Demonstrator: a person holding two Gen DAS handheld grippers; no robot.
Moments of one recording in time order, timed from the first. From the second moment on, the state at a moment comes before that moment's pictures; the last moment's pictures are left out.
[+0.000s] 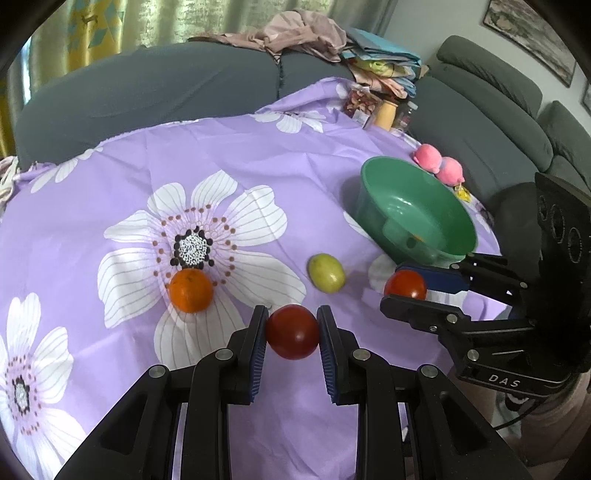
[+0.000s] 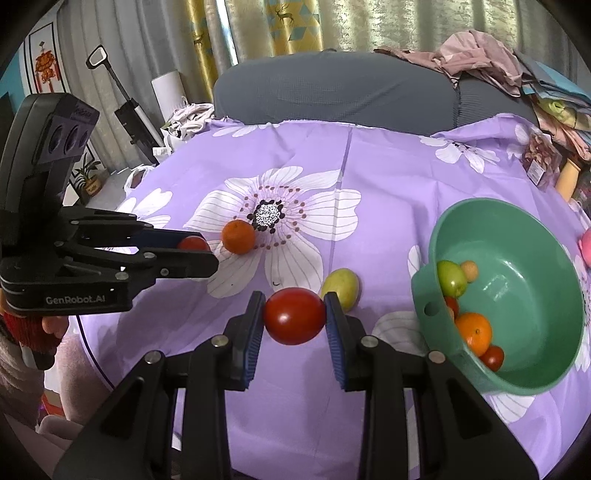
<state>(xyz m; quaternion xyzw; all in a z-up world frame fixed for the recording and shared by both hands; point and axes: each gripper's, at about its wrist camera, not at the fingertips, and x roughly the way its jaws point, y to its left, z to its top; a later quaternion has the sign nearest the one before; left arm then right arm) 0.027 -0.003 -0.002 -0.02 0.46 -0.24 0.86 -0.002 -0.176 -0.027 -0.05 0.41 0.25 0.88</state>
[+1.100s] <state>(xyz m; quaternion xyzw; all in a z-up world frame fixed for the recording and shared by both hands) 0.005 -0.028 0.006 0.01 0.47 -0.24 0.85 -0.024 -0.201 -0.018 -0.03 0.38 0.23 0.90</state>
